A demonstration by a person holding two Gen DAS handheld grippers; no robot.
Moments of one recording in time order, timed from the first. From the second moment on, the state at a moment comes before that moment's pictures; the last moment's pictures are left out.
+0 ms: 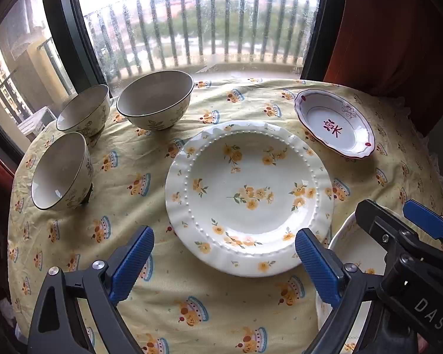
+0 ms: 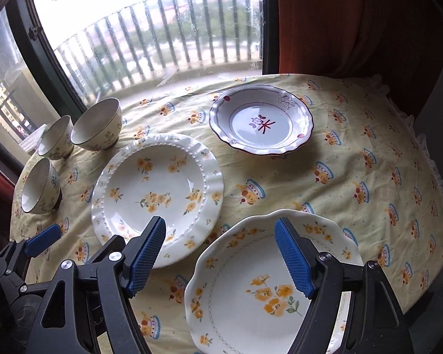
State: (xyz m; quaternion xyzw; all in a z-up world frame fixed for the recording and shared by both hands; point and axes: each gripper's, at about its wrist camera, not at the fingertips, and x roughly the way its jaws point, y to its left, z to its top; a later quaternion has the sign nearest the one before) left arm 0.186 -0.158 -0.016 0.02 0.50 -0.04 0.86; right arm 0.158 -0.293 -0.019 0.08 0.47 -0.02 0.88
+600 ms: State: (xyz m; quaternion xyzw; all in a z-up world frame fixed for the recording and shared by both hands) left arm 0.277 -0.148 -0.068 0.02 0.52 0.02 0.86; right arm 0.267 -0.274 -0.069 0.07 0.48 -0.01 0.87
